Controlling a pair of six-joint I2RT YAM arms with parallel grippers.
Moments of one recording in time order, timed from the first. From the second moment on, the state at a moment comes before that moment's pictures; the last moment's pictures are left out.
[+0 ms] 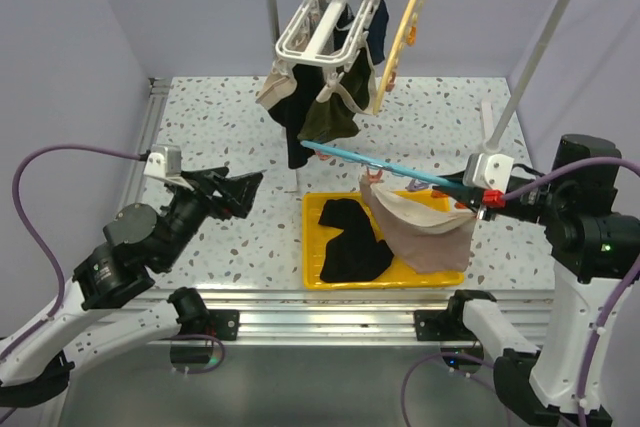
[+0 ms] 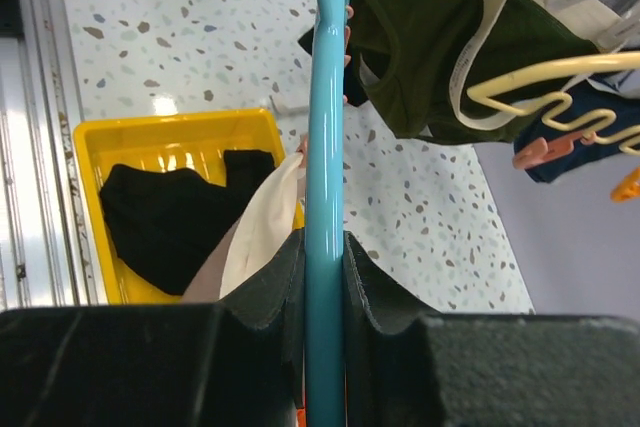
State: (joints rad) left arm -0.97 0.56 0.96 -0.38 -0.52 -0.47; right arm -0.09 0.95 1.72 -1.41 -1.04 -1.06
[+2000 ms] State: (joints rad) left arm -0.21 0.86 1.10 -0.46 -0.05 -0.33; right arm 0.81 1.87 2.31 -0.64 -0.32 0.10
